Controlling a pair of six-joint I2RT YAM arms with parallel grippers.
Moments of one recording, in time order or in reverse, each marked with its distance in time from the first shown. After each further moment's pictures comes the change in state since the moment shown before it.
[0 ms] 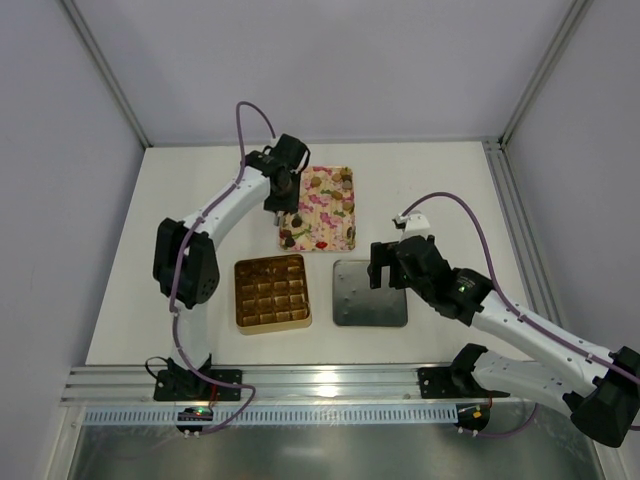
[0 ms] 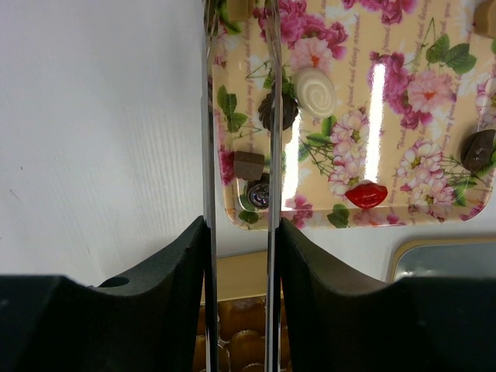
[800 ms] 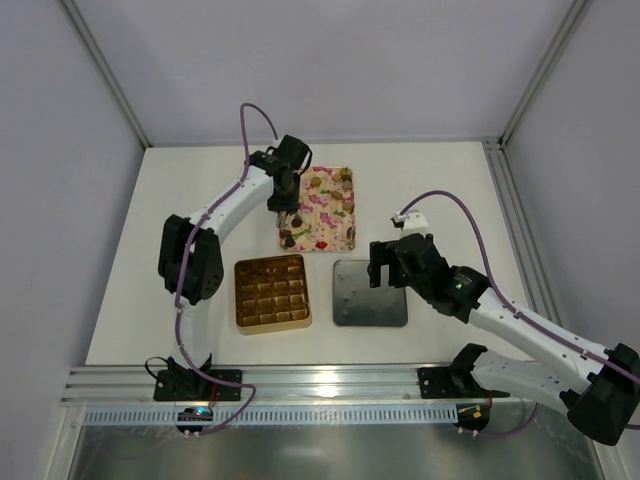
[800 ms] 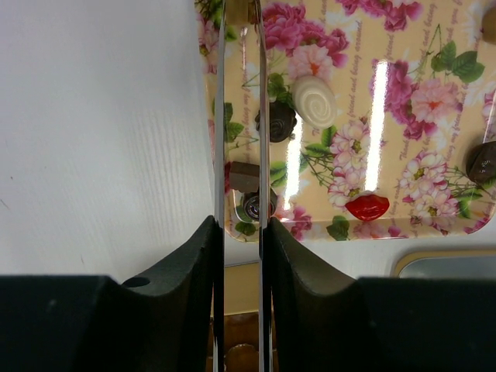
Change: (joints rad) left arm 0.002 0.050 0.027 0.006 0.003 0.000; right arm -0.019 0.026 0.000 0.014 -0.016 -0.018
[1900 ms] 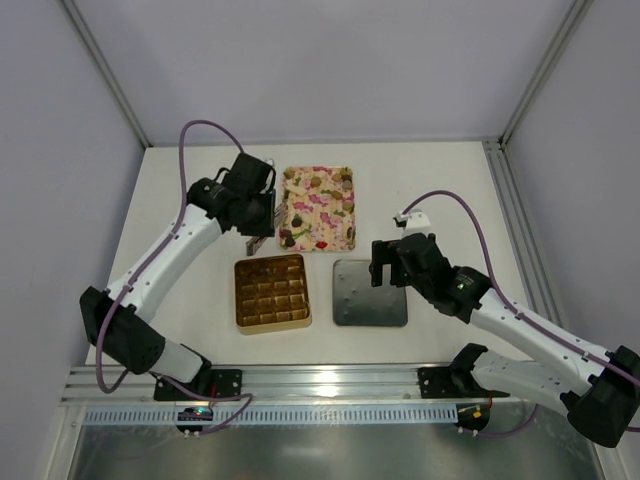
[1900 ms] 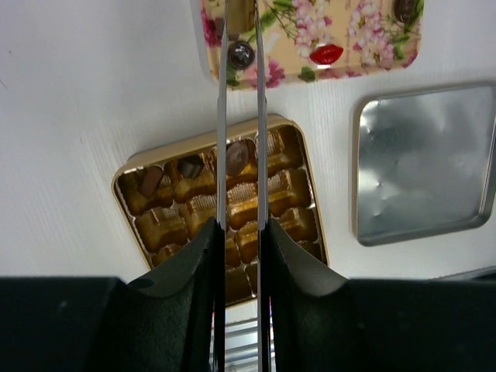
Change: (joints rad) left arm -0.024 -0.541 -0.330 -0.090 0.128 -0.033; right arm -0.013 -0.009 -0.004 -0.001 0.000 -0.002
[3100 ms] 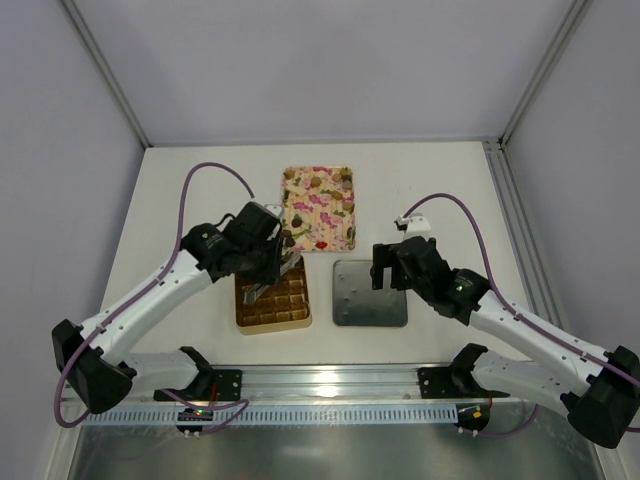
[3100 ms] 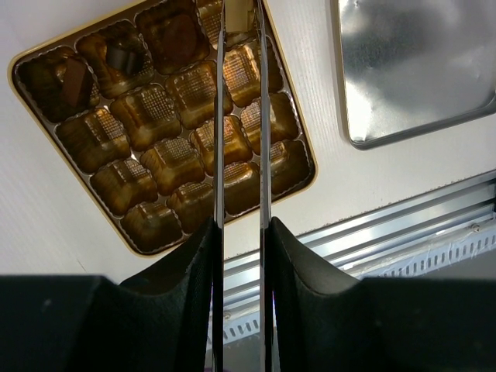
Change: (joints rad) left arm -0.209 -0.270 -0.307 -0.012 0.029 -0.108; right arm 0.000 -0.007 -0.031 -0.001 -0.001 0.026
